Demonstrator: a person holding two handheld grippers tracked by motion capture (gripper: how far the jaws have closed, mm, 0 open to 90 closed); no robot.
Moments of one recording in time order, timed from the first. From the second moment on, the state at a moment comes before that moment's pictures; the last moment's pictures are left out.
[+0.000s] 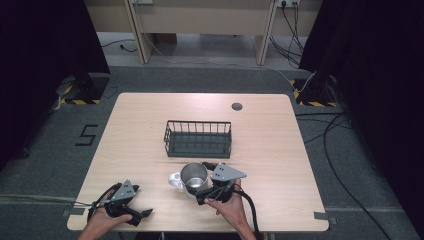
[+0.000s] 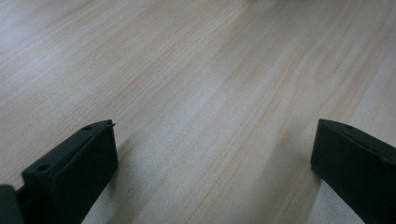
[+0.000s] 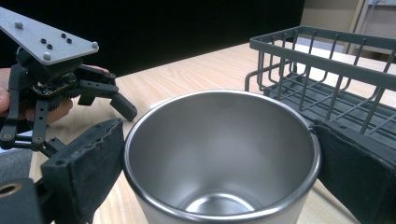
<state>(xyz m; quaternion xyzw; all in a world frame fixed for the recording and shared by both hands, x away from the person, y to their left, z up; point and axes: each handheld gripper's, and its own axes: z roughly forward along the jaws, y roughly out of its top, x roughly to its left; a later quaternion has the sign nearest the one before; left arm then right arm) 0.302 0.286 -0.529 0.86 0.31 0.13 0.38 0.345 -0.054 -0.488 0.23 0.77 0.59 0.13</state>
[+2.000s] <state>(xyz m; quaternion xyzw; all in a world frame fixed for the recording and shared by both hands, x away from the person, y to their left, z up) 0.302 0.286 -0.529 0.86 0.31 0.13 0.38 0.355 -0.042 -0.488 0.24 0.76 0.59 0.12</state>
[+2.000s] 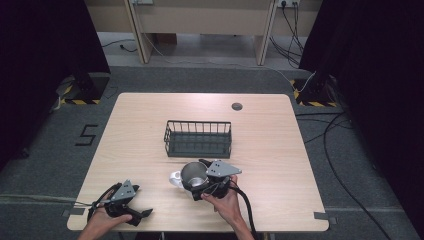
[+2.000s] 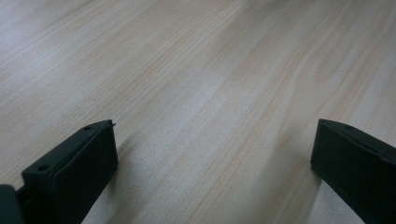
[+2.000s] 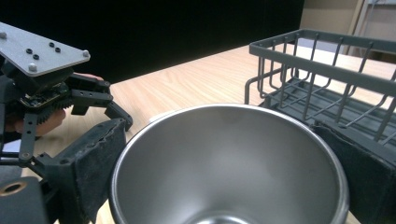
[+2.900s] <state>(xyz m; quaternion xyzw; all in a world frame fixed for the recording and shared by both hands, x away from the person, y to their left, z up) 0.302 0.286 -0.529 0.86 0.31 0.13 0.38 0.361 -0.049 -0.455 0.26 0.76 0.58 0.13</state>
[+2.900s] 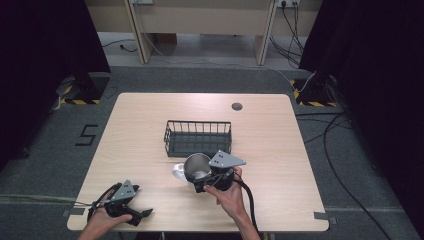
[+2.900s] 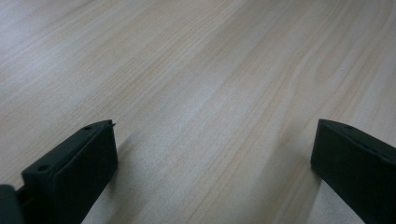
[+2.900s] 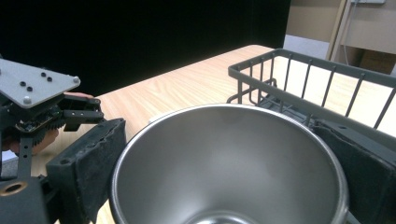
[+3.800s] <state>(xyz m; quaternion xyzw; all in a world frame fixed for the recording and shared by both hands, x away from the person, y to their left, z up) 0.302 0.286 -0.528 0.86 0.31 0.13 0.38 0.377 -0.050 -0.407 0.26 0.76 0.58 0.13</state>
